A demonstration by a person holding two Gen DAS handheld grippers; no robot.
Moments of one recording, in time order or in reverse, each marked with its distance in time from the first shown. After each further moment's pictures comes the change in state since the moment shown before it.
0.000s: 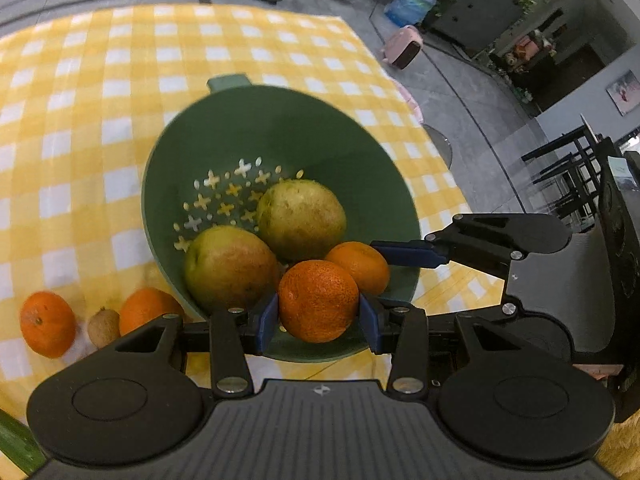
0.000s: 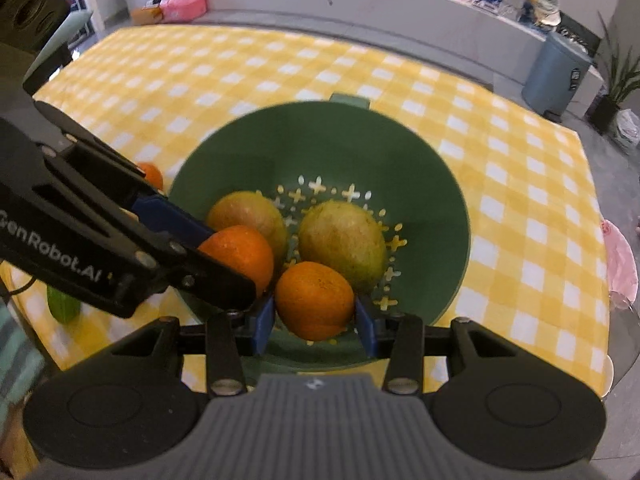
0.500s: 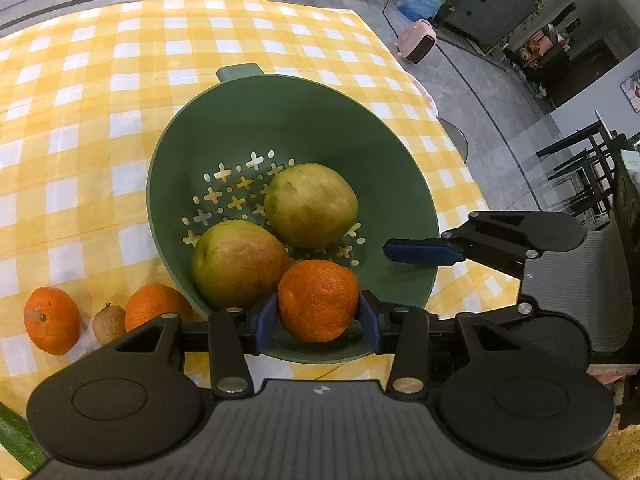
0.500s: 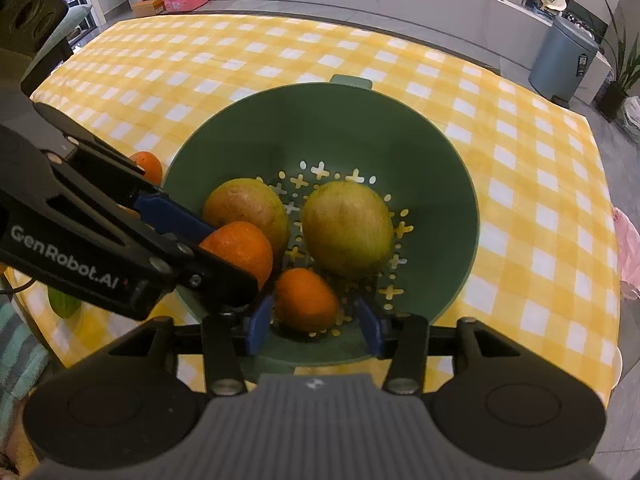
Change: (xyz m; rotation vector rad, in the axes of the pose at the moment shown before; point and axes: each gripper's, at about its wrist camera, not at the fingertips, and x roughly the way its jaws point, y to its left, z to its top) left arm 0.004 -0.002 0.000 0.003 0.005 0.047; right arm 0.002 -0.005 -0.001 0.023 0.012 0.013
